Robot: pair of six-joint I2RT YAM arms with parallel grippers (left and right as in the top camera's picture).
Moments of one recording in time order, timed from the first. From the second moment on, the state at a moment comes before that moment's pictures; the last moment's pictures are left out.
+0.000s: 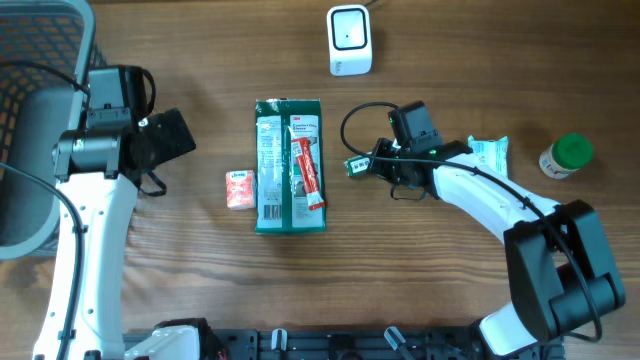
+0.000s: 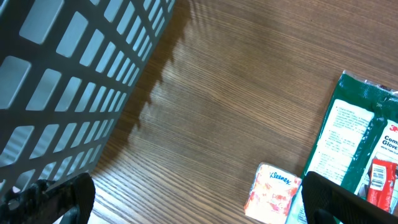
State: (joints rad) left arm 0.06 1.37 1.30 -1.02 -0.22 -0.33; right arm 0.39 1.73 0.94 -0.33 -0.16 0.75
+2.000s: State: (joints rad) left arm 0.06 1.37 1.30 -1.02 -0.22 -0.33; right arm 0.39 1.73 0.92 -0.38 -0.04 0.80
